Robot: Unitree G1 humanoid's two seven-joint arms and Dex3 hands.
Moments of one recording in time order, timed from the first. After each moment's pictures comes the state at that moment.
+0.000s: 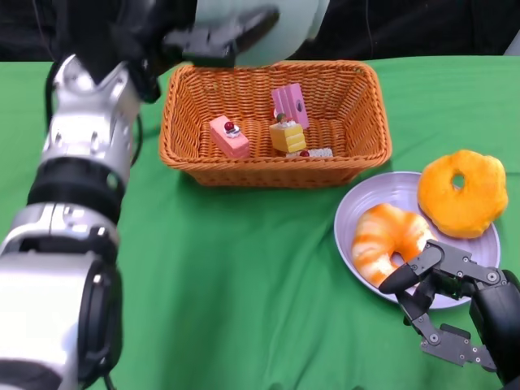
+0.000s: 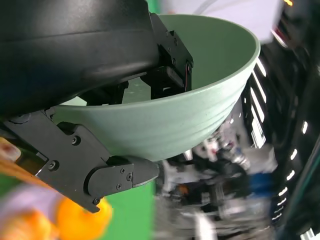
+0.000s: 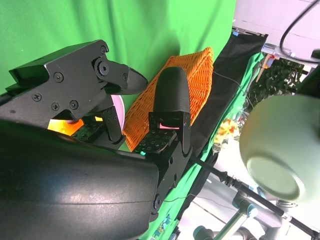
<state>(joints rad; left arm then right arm) -1.09 0.09 0.15 1.01 -0.14 -0.36 -0.65 0.18 -0.09 0.04 -0.06 -0.17 -0.46 0.05</state>
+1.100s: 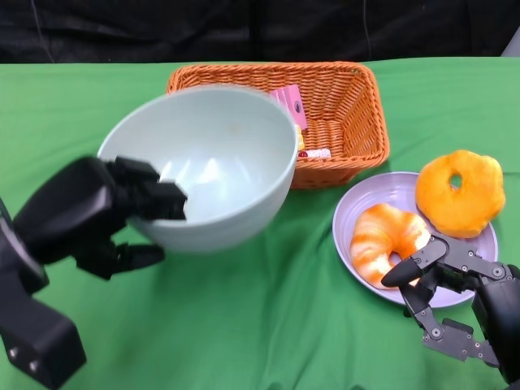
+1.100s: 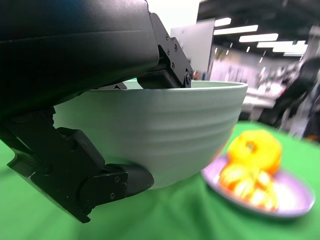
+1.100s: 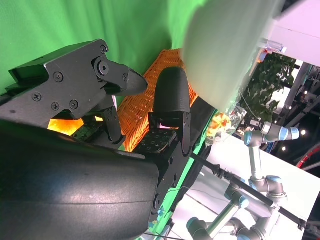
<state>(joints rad) -0.61 0.51 -0.10 0.93 1.00 -1.32 0.40 0.18 -0.08 0.04 -0.08 -0.17 -0.46 0.03</state>
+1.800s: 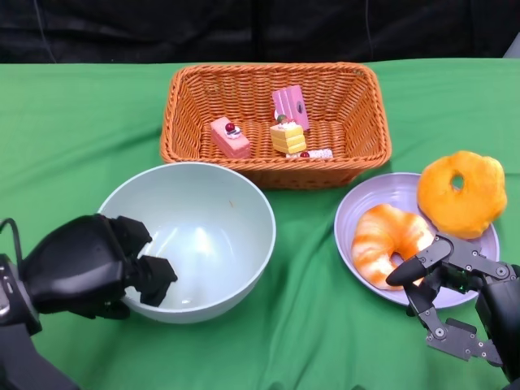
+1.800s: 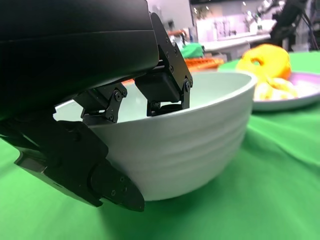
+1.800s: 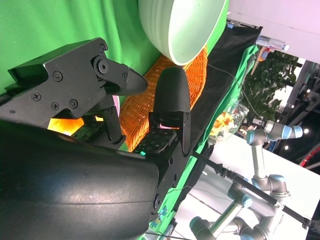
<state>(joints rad) -0.75 0.58 -0.76 1.13 1.35 -1.04 1.09 0.18 -0.09 0.02 -0.06 -0.16 -0.46 0.03</state>
